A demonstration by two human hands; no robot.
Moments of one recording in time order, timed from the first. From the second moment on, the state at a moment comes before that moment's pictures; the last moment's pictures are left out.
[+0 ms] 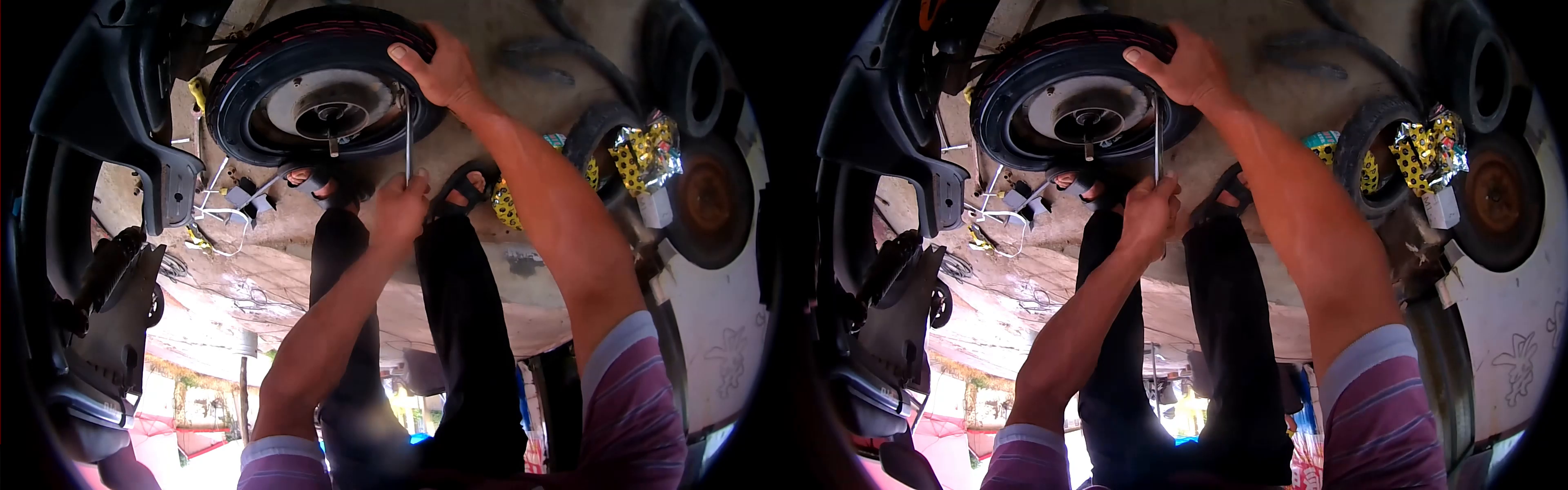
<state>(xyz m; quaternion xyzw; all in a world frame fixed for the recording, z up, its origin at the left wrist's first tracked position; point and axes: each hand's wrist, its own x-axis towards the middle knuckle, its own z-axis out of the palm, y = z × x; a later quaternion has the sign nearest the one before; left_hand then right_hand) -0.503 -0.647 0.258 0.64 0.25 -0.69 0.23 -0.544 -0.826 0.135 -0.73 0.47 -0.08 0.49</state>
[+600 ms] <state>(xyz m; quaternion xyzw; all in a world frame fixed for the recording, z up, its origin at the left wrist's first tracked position) -0.599 -0.682 0.230 0.46 0.45 -0.65 0.40 -0.541 -0.835 0.136 -0.71 0.45 -0.03 0.54</state>
